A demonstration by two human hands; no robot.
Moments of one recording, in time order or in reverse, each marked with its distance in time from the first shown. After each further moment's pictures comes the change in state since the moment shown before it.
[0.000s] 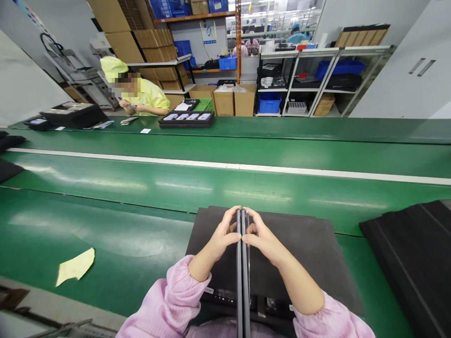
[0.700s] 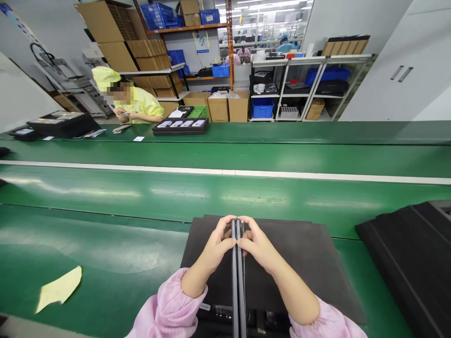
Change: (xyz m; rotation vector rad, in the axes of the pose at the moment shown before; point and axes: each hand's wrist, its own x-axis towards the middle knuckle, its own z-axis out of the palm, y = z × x) left_hand 0.004 0.010 0.000 0.037 0.042 -0.014; right_hand 0.007 -0.004 0.006 -0.021 0.041 -0.006
